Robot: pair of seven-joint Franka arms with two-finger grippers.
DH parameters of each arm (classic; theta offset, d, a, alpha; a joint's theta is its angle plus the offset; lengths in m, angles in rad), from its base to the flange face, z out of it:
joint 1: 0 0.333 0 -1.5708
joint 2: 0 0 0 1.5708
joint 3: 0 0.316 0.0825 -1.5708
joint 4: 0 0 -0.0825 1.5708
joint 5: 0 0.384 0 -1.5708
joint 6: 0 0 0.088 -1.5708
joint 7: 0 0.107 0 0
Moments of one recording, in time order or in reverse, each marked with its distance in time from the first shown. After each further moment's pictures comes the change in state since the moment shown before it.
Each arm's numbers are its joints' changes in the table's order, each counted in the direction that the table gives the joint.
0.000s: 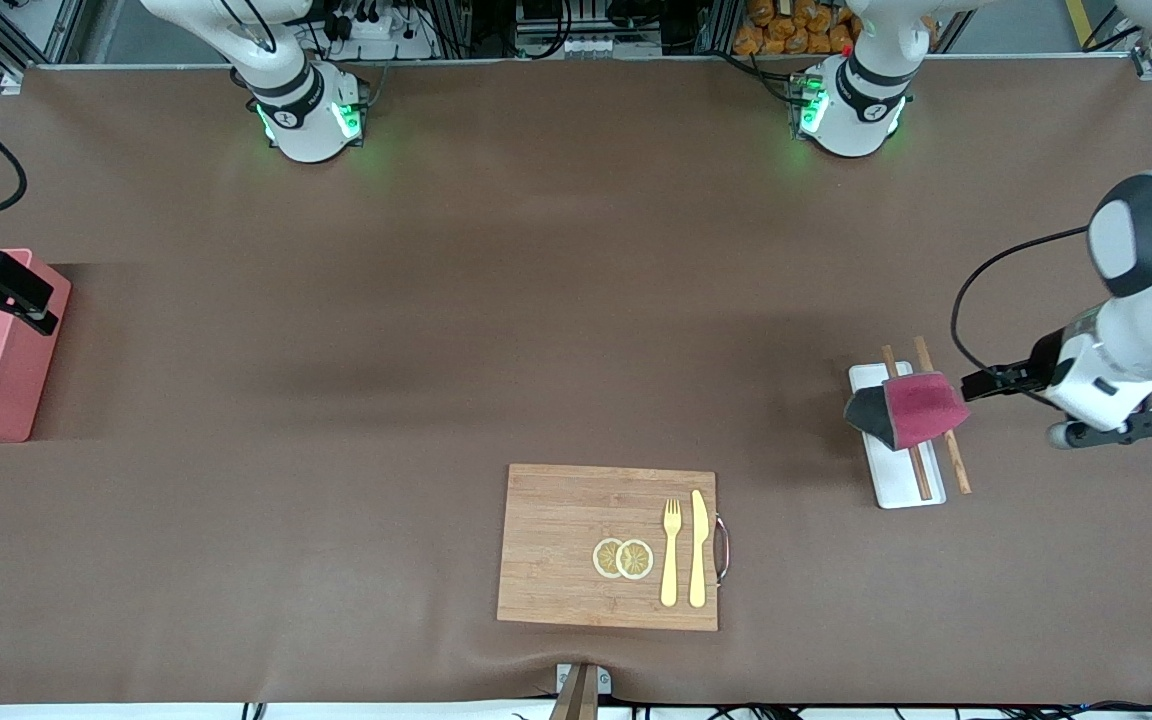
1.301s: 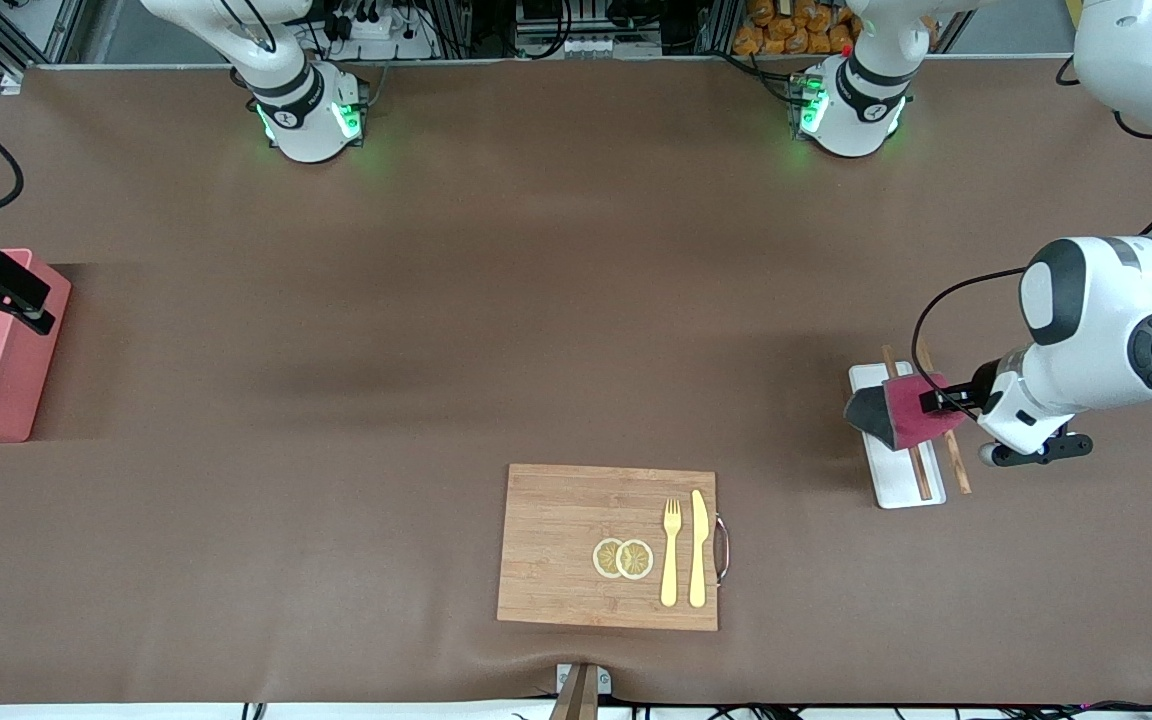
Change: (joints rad) left arm -0.005 0.118 -0.006 0.043 0.000 -0.093 0.001; right arm 0.000 0.001 -0.001 -0.004 0.000 0.004 0.000
